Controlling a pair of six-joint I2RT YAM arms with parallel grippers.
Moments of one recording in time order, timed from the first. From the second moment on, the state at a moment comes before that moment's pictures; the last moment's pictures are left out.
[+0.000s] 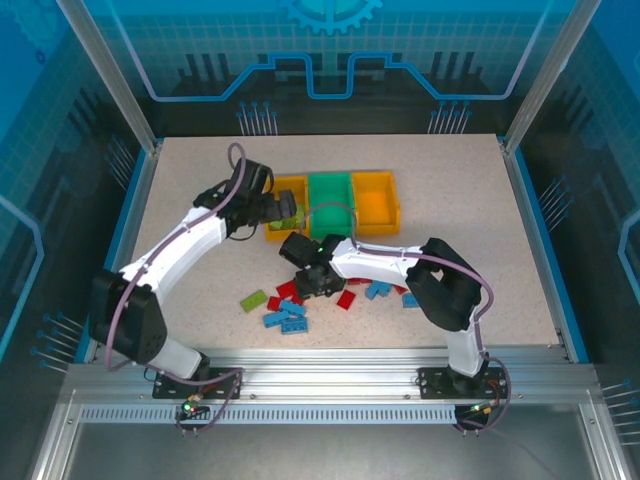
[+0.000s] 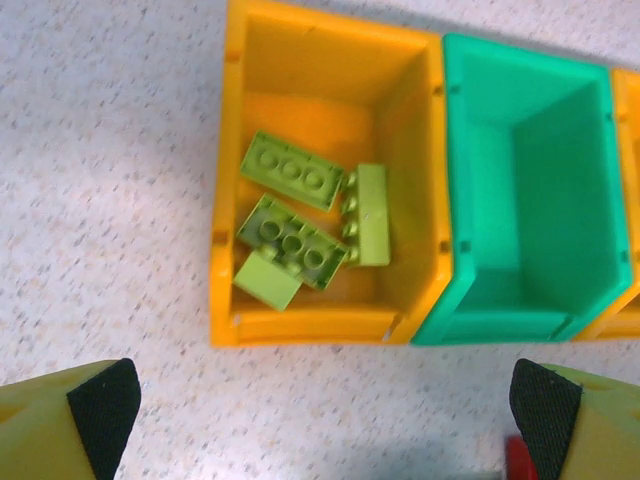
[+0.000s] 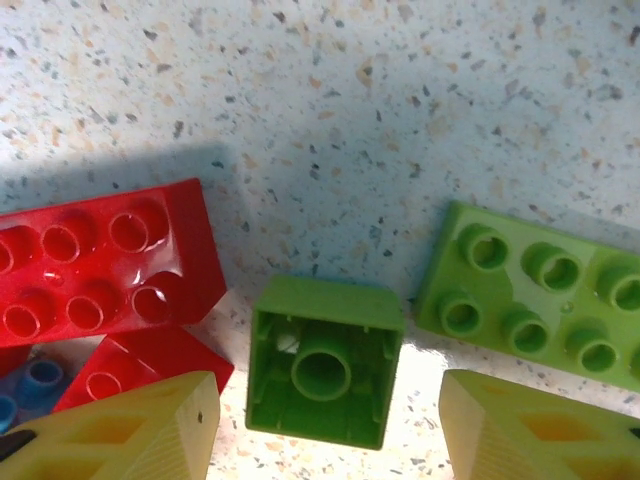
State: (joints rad) left arm -0.36 1.49 1.21 -0.64 -0.09 -0.57; right arm 0.98 1.98 1.40 -0.78 0.08 0.70
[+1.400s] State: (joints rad) left arm -0.36 1.03 0.58 -0.72 -0.03 -0.88; right arm 0.77 2.21 2.07 -0.88 0.08 0.55
